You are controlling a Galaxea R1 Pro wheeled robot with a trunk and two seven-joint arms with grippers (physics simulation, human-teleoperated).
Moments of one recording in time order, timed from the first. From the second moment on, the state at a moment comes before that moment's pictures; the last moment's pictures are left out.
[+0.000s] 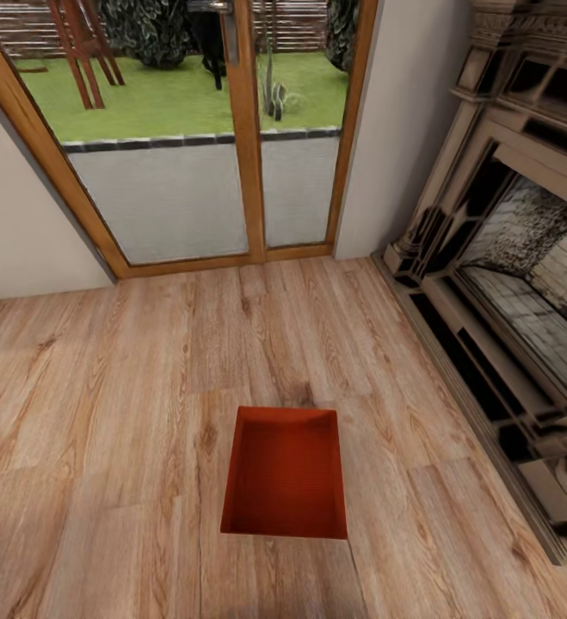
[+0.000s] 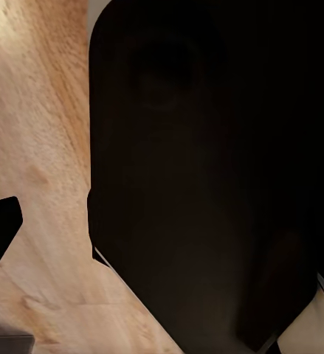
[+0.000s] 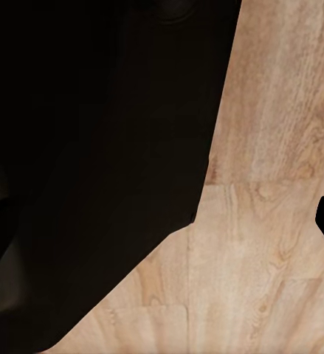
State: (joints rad) left arm -0.31 0.02 -0.01 -0.01 0.12 0.04 -0.04; right arm -0.22 0.01 0.62 0.03 -0.53 -0.08 -0.05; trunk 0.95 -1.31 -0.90
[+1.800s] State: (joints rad) left arm -0.31 0.02 -0.01 -0.01 0.12 0.04 -0.04; right arm -0.22 0.01 0.62 0.03 -0.52 -0.08 -0.05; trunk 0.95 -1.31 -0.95
